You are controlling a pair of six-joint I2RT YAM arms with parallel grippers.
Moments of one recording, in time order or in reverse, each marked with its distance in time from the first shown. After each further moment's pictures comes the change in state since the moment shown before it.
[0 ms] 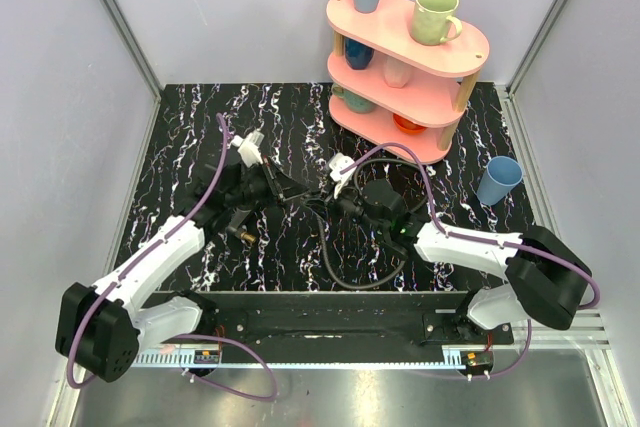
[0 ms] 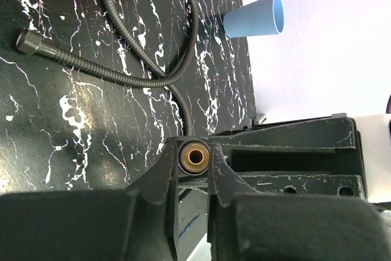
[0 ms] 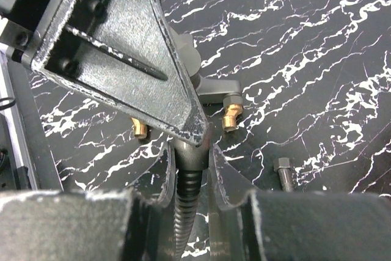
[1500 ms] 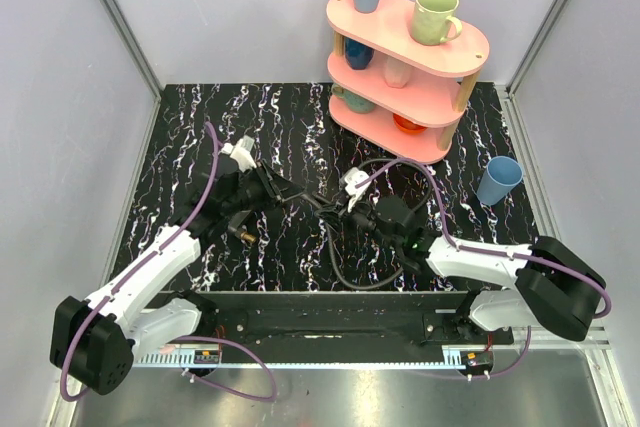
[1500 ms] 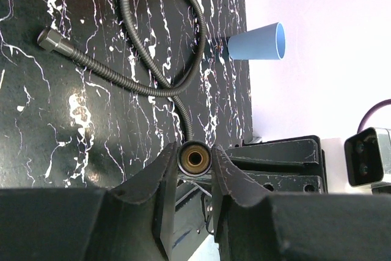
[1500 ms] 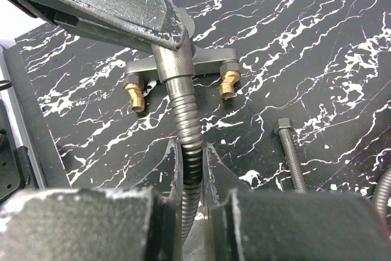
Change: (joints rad) left arm -0.007 -0.077 -0.048 -0.001 -0.129 -0.085; right arm 0.002 -0.090 -0.156 0.033 0.043 0.033
